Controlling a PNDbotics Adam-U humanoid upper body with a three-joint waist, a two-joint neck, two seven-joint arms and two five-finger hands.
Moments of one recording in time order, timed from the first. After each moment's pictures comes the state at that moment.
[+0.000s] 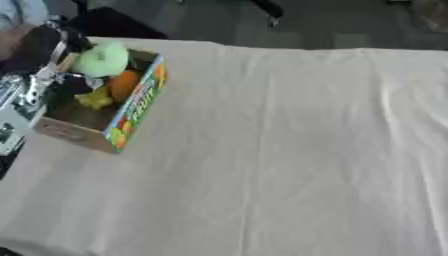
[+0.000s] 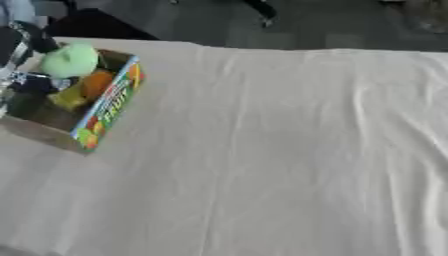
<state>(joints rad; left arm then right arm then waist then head) -0.64 0.77 -0.14 -1.32 -0.69 0.16 0.11 -0.48 -0.65 0.03 -1.99 -0.02 0.56 -0.55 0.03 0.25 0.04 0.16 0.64</state>
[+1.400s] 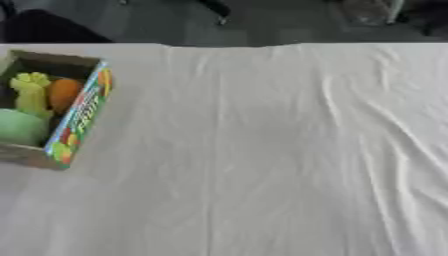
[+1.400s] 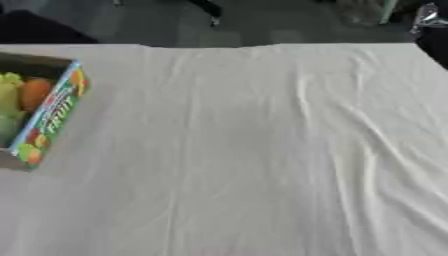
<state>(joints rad) -0.53 0.72 0.01 -1.65 -0.11 0.21 0.38 -0.45 -0.66 -0.04 -1.99 0.01 0.56 -0.55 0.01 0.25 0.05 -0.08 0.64</state>
